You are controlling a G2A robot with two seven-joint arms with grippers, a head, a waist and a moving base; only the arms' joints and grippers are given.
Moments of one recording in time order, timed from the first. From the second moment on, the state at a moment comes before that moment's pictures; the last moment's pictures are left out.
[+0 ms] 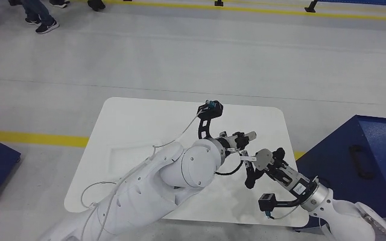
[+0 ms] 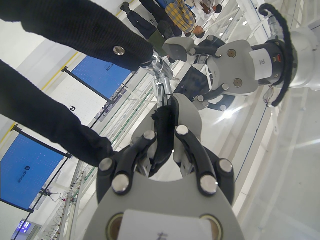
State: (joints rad) left arm 0.57 -1.42 -0.63 -1.78 0.13 0.88 -0.49; right arm -1.86 -0.51 1.64 -2.20 -3.07 0.18 -0.11
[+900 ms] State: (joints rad) left arm 0.68 -1.41 -0.74 -1.82 0.15 0.76 -0.55; right arm -1.86 -0.51 1.64 -2.20 -3.07 0.18 -0.11
